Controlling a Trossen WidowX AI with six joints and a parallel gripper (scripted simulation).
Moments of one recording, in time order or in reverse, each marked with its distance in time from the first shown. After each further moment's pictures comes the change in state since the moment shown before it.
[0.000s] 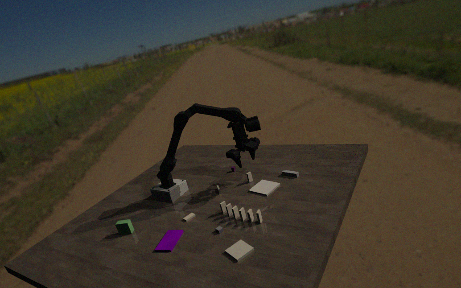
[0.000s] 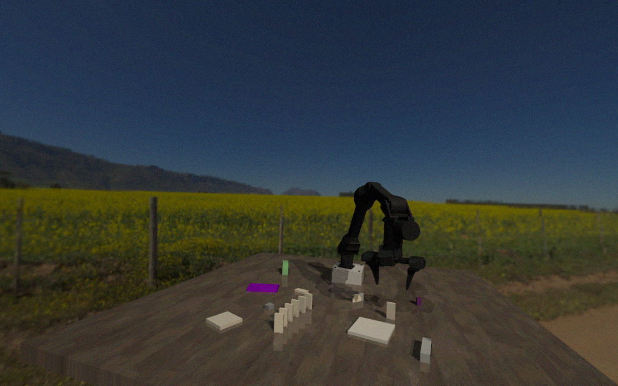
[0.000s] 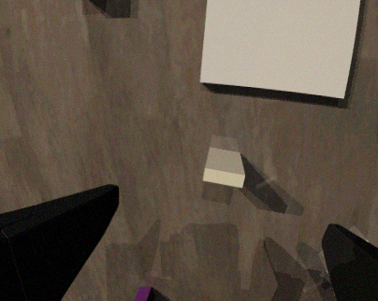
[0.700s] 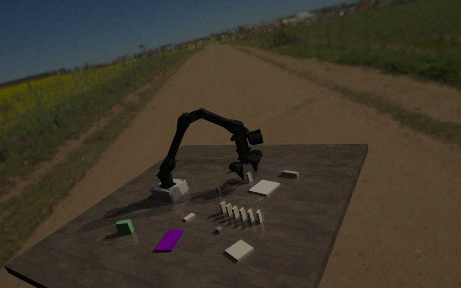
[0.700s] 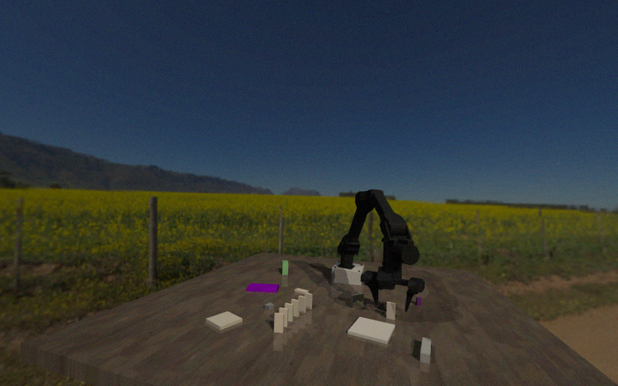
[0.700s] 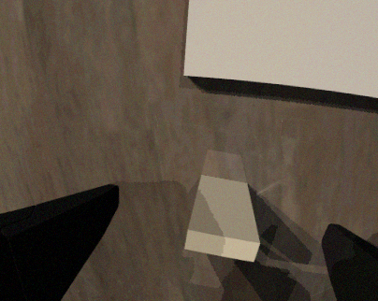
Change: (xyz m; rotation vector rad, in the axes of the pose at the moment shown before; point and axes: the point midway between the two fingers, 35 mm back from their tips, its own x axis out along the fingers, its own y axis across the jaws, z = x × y) arm 0.066 -0.001 -0.003 0.003 0.006 0.000
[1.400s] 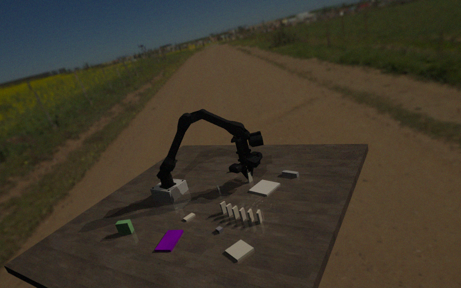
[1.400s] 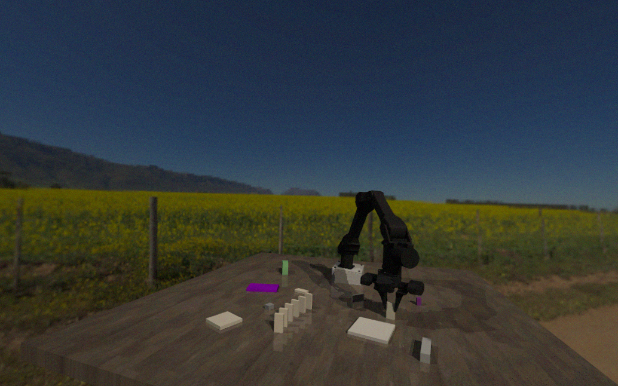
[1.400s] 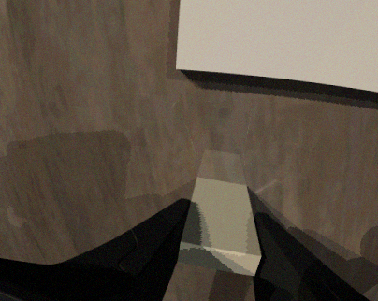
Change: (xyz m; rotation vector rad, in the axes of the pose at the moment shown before) arm 0.009 -0.002 -0.002 0.000 0.009 -0.008
